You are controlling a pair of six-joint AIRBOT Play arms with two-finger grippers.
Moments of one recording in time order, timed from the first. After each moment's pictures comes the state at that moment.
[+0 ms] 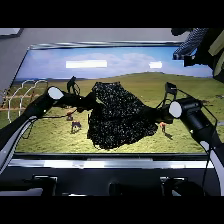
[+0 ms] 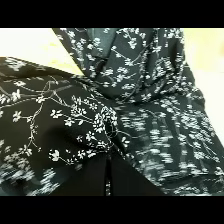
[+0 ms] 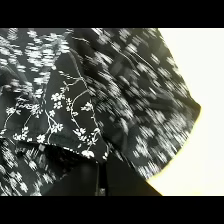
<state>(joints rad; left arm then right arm) -0.32 -1.52 1.22 0.76 -0.83 -1.74 0.29 -1.11 1.00 -1.50 1.07 2.10</state>
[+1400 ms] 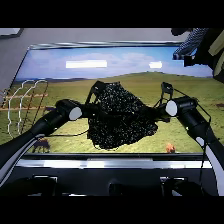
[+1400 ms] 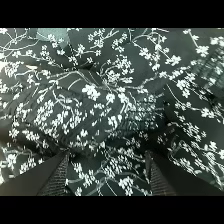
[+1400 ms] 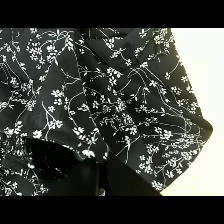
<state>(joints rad) -0.66 -1.40 1.17 1.42 -0.74 -1.53 0.29 -1.15 1.00 -1.49 1.05 2.06</state>
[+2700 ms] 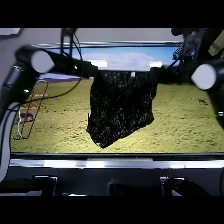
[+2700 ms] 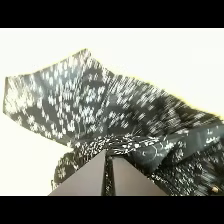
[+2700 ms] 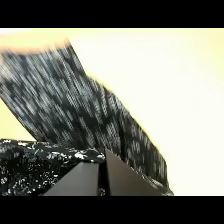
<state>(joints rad) -0.48 -1.51 1.93 1.48 -1.16 -1.68 0.29 -1.15 1.57 -1.65 1.14 1.92</state>
